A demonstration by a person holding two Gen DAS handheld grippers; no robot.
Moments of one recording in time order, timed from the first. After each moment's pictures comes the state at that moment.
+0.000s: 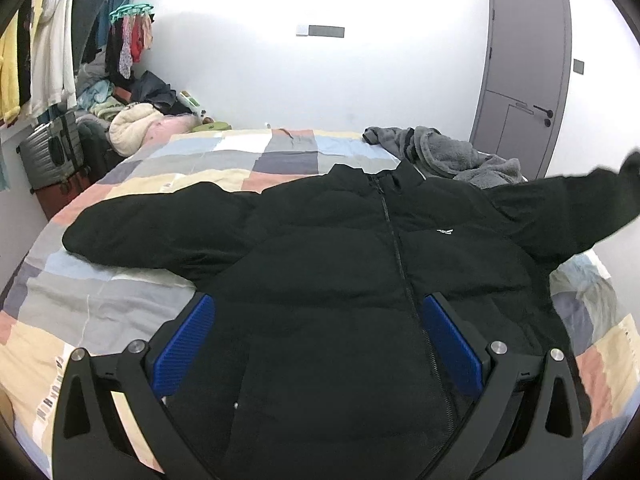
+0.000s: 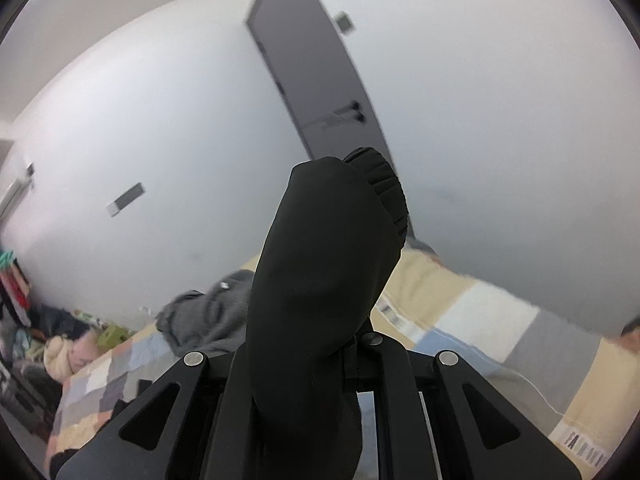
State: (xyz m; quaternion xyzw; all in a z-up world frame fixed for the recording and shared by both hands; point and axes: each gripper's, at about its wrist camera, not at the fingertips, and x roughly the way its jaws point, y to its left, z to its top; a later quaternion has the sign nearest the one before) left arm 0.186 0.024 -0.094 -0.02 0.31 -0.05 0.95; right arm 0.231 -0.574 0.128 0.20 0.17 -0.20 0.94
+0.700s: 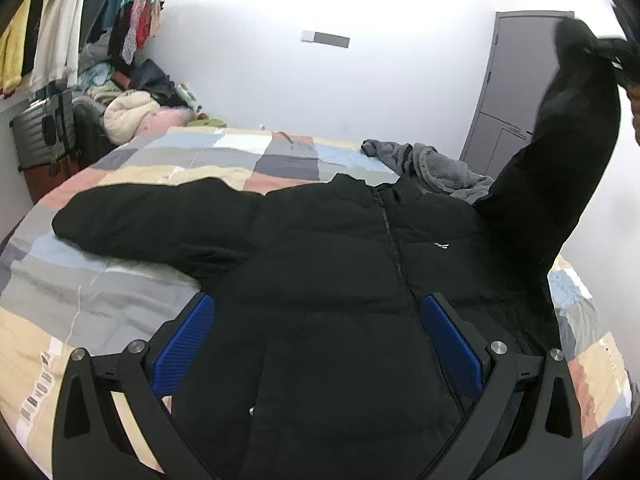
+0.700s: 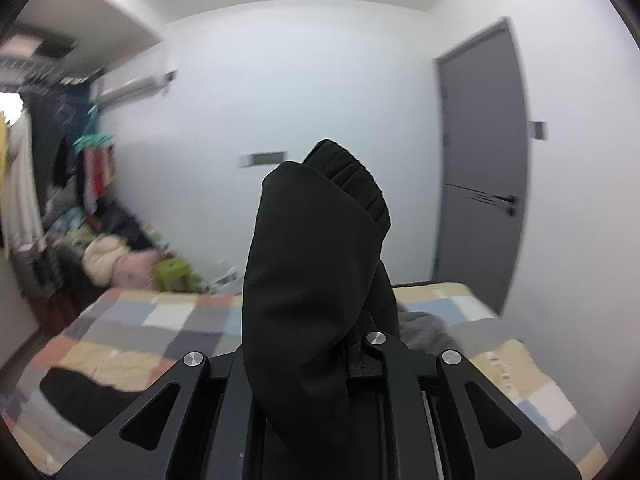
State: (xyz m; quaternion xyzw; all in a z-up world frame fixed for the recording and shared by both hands) left arm 0.181 0.067 -0.100 -0.07 0.30 -0.07 0.95; right arm 0.301 -0.203 0.227 -0.01 0.17 -0.02 0.99
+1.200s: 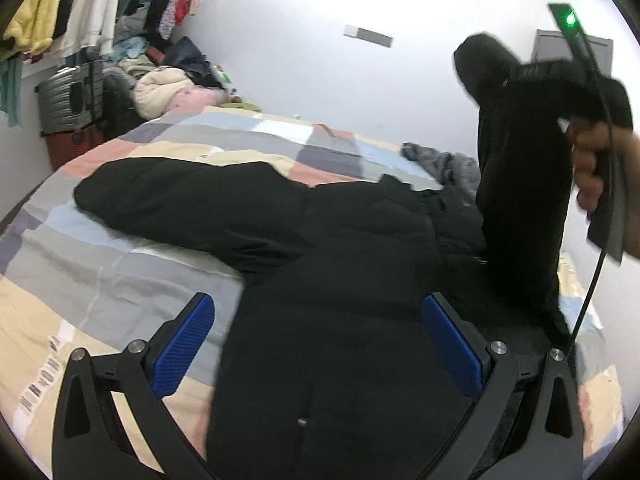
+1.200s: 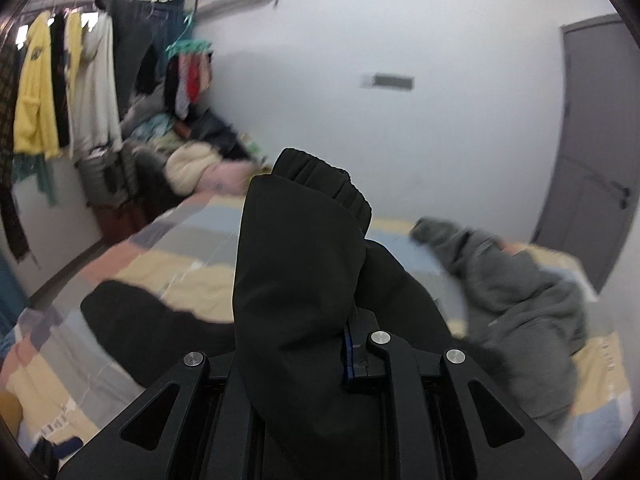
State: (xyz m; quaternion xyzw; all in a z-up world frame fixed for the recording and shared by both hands) left arm 0.201 0.121 -0.114 -0.11 0.31 -0.02 0.94; right arm 0.386 -0.008 0.077 -0.05 0.30 0.14 0.94
